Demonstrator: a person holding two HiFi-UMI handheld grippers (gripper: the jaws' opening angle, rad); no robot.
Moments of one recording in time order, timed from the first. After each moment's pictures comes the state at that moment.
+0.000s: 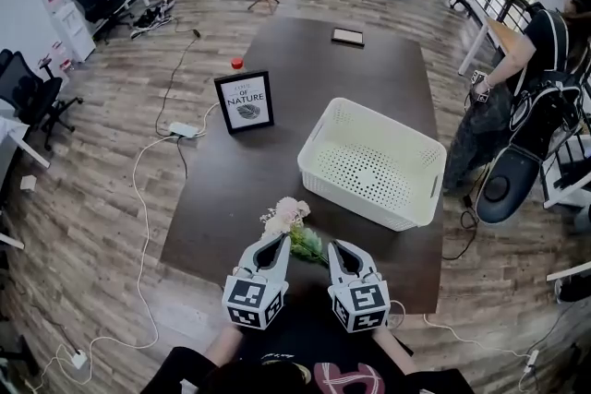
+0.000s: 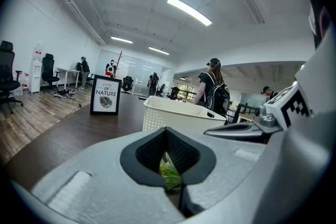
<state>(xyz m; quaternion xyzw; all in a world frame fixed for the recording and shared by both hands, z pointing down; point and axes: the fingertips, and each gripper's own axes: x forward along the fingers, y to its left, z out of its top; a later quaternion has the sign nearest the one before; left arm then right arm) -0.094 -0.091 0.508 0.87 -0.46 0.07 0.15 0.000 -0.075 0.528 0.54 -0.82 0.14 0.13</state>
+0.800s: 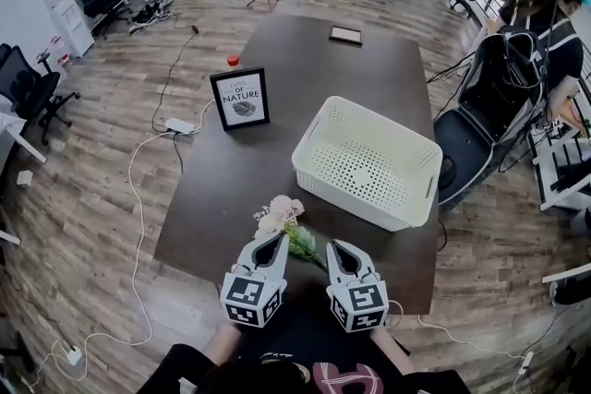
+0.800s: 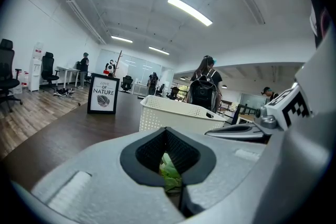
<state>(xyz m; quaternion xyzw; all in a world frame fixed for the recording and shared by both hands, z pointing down) -0.082 -0.095 0.510 0.87 -0.45 0.07 0.15 0.012 -0.076 0.531 0.53 -0.82 0.14 0.13</state>
